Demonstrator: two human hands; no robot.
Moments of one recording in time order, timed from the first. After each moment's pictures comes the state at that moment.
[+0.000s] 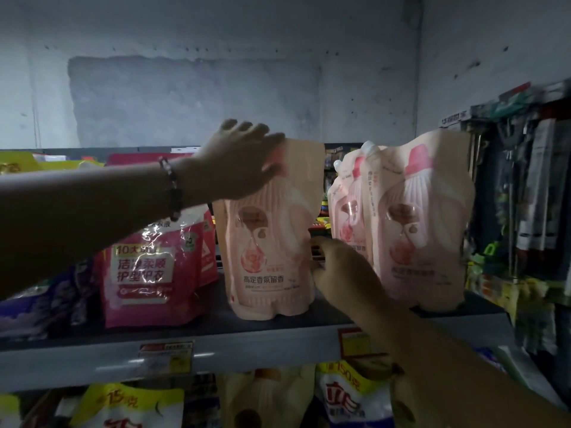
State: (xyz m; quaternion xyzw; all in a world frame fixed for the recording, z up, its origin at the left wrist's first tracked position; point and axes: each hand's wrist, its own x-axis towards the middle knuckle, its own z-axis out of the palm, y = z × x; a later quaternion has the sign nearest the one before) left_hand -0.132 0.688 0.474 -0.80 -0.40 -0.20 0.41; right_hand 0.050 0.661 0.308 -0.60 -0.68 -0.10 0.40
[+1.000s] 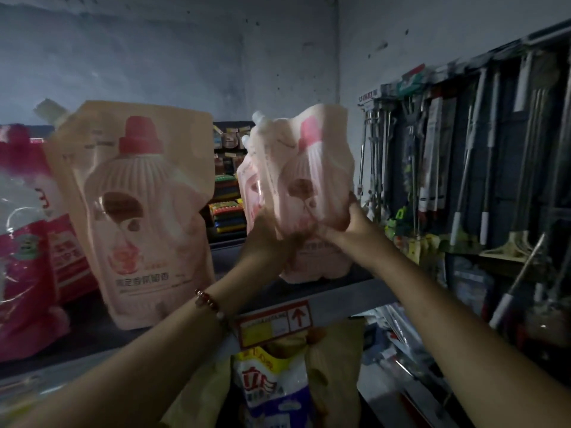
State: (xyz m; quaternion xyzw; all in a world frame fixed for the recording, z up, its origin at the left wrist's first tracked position) left_hand 0.062 0.705 0.308 -0.74 -0.32 -0.46 -0.37; right_hand 0.213 0.621 0.315 -0.67 -0.54 0.10 0.50
